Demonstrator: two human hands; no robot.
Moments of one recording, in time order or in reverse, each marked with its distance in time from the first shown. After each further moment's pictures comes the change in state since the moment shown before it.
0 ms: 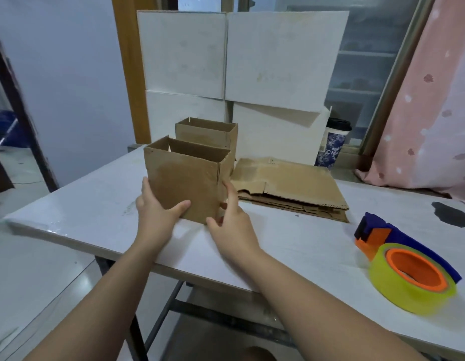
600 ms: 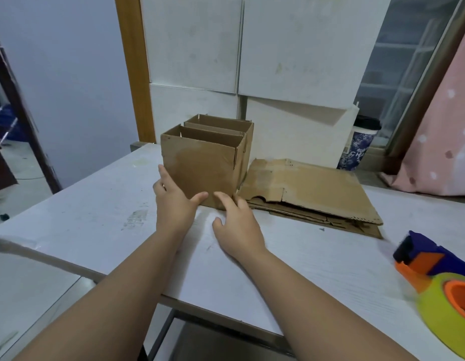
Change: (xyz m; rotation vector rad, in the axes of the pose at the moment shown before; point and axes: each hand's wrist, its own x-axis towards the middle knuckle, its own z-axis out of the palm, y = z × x) left_hand 0.068 -0.007 0.042 0.222 0.056 0.068; right_hand 0.061 0.019 0.030 -0.258 -0.052 -0.032
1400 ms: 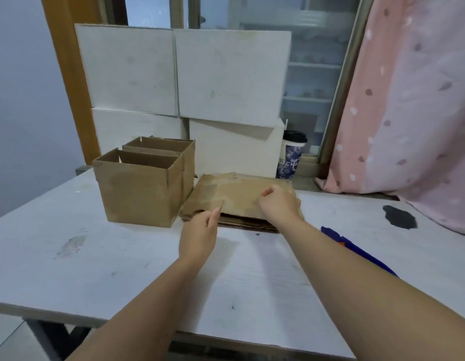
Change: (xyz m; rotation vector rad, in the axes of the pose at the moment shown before) left_hand -0.090 0.089 0.079 -0.135 -0.243 0.274; right_hand 0.005 0.085 -0.168 -0.030 0.298 0.506
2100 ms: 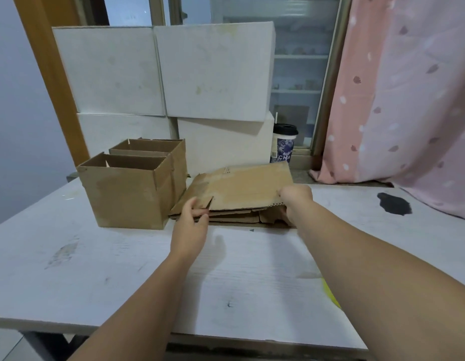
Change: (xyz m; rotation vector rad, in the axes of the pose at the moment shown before) left_hand 0.010 -0.018 0.005 -0.196 -0.087 -0.160; right_hand 0.032 0.027 -0.022 0.733 0.073 0.487
